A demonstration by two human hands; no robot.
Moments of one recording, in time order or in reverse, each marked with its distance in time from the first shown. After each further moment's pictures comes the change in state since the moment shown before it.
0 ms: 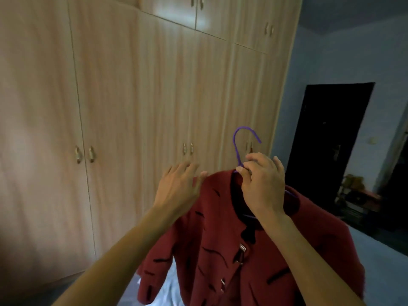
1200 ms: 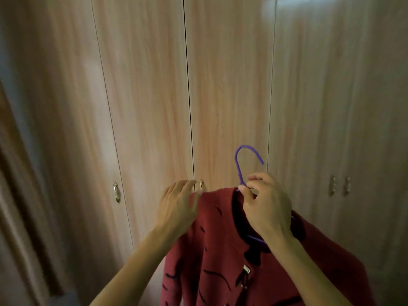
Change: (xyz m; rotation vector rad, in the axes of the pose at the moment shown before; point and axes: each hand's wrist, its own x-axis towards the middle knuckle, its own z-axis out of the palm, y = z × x) left_hand 0.174 -0.556 0.009 0.457 0.053 -0.368; right_hand 0.175 -0.287 0.548 0.637 -0.189 -0.002
